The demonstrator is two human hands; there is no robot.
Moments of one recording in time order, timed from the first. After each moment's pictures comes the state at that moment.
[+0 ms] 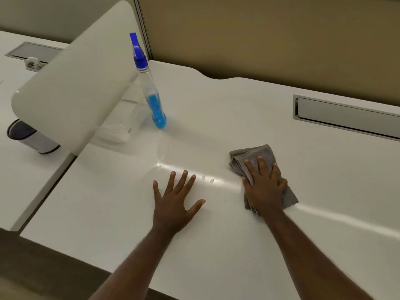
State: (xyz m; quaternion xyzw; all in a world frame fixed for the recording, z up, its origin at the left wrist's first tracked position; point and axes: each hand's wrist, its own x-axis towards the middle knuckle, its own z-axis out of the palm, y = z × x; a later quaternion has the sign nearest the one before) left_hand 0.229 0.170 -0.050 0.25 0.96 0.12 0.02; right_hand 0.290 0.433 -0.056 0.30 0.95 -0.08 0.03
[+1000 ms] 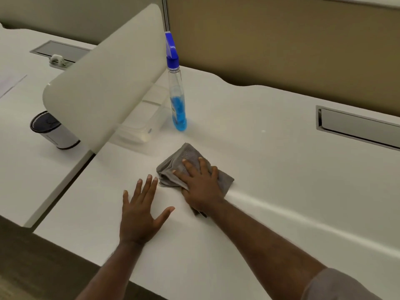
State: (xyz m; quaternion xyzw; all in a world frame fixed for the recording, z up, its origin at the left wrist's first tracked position) left_hand 0.197 0.050 -0.060 0.19 0.97 0.18 -0.02; right_hand 0.180 0.257 -0.059 -0.03 0.99 -0.12 0.09
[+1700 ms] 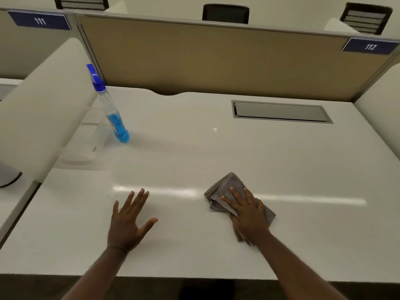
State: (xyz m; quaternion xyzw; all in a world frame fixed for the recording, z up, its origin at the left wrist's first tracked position) left_hand 0.256 0.092 -0.028 0.36 0.91 0.22 0.03; right_hand 0.458 0.406 -0.048 0.25 0.96 -0.09 0.08
